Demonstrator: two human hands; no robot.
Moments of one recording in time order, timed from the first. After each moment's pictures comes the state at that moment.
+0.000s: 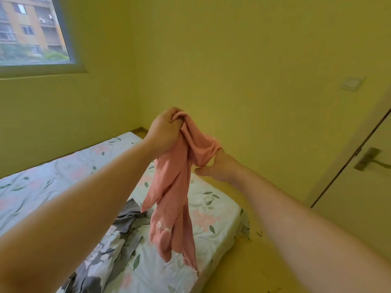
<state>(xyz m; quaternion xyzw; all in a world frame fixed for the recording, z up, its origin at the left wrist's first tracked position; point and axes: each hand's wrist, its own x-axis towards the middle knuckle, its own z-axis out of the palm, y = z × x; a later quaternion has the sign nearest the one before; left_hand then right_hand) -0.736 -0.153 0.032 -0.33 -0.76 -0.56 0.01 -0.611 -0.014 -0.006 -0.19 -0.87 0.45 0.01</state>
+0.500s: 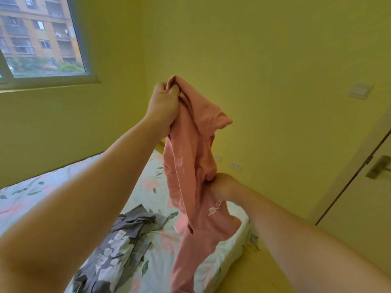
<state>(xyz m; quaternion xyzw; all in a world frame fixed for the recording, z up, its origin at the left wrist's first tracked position) -0.734 -0.173 0.109 -0.19 -0.66 -0.72 0.00 -0.612 -0.047 -0.030 -0.21 -0.94 0.24 -0.08</state>
